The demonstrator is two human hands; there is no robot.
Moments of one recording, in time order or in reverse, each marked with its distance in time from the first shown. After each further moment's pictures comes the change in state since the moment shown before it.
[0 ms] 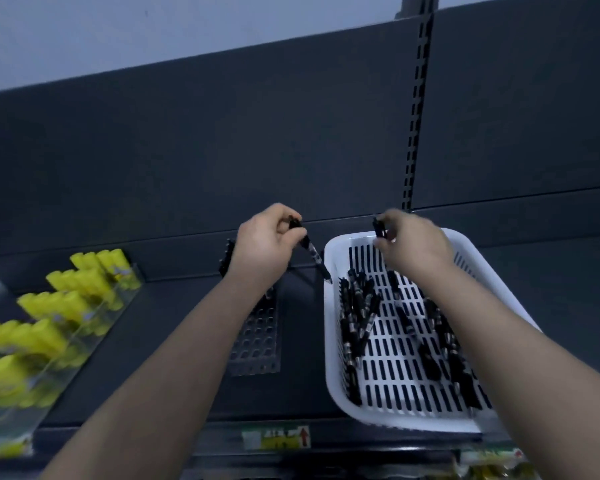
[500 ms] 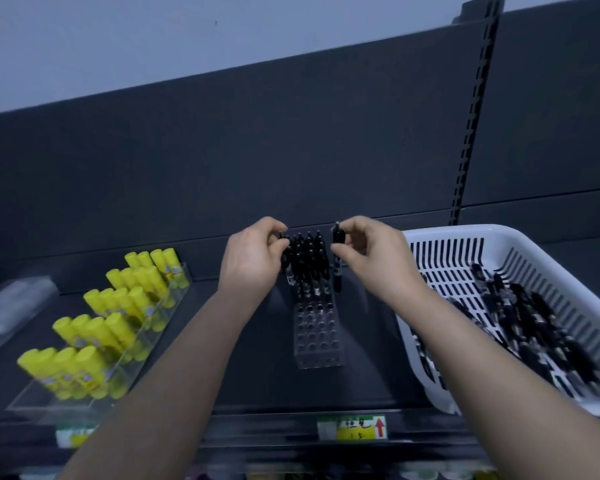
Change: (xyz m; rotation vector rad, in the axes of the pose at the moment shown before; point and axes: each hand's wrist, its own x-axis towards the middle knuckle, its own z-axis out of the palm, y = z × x) left_hand -0.019 -0.071 -0.090 0.250 0.093 0.028; right_hand -0.067 -0.136 0.033 0.471 0.058 -0.231
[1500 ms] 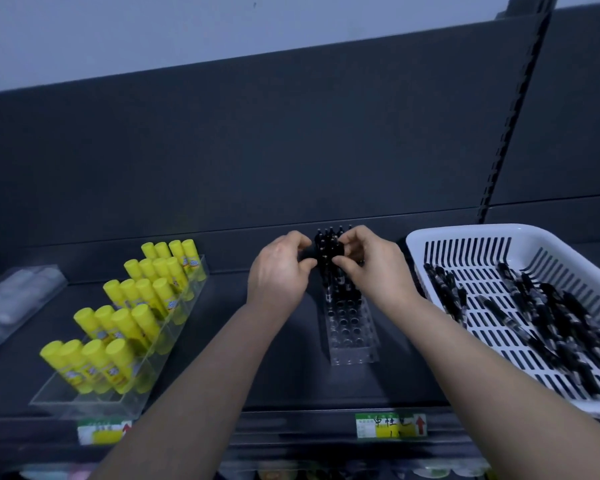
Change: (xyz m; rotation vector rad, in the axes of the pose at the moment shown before) left_hand -0.011 -0.045 0.007 0.060 -0.089 0.036; right_hand -0.002 -0.011 0.068 -0.078 -0.015 -0.001
